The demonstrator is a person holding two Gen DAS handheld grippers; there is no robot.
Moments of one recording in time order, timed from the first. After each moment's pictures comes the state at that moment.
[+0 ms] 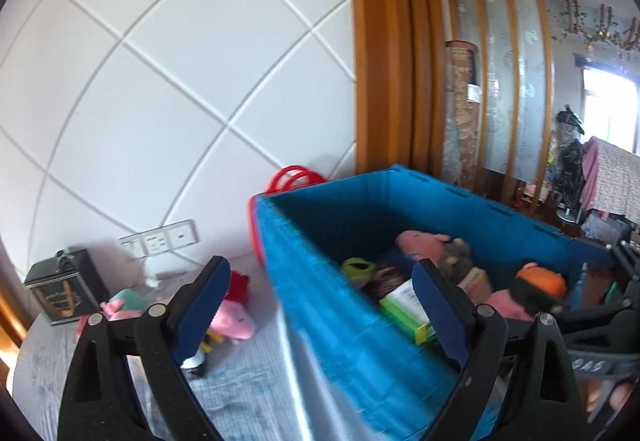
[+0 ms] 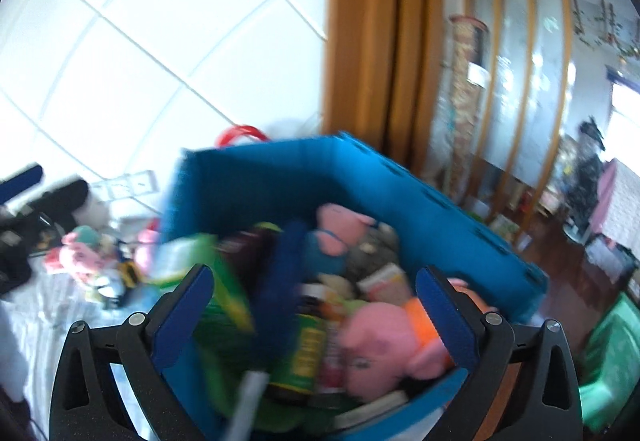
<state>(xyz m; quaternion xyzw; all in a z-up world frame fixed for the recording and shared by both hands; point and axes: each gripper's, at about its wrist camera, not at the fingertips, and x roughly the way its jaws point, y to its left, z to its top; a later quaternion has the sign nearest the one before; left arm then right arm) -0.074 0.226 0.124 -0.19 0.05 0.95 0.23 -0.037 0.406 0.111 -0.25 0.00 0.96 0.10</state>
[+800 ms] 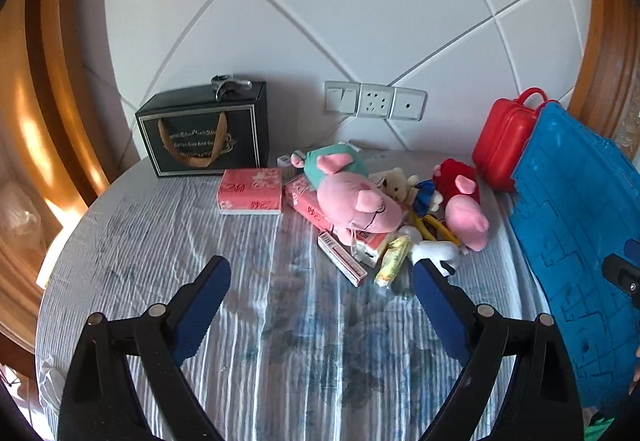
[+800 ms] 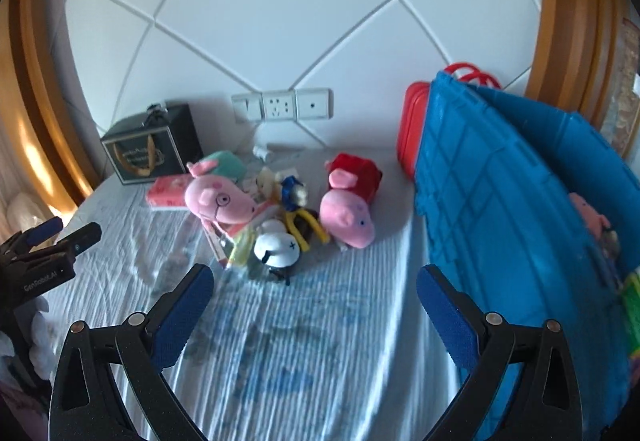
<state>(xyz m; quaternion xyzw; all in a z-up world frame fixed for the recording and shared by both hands) -0.223 -0.092 -0.039 -0.38 -0.04 0.93 0.00 -0.191 0.138 0.012 -0.38 -0.03 0.92 -0.10</state>
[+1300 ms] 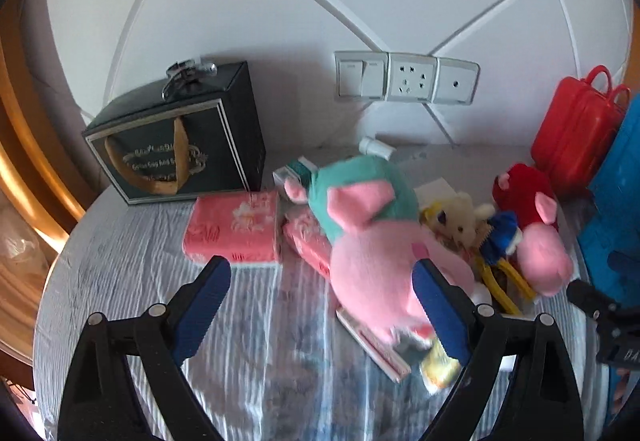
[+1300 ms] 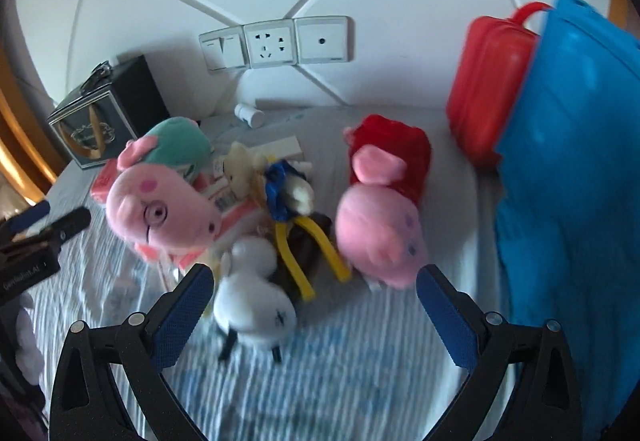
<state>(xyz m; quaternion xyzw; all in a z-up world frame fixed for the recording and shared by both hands) -0.400 -0.078 -0.104 -0.40 0.01 0.92 -0.03 -0.373 0.093 -0.103 -0.45 -0.03 0.88 -0.12</state>
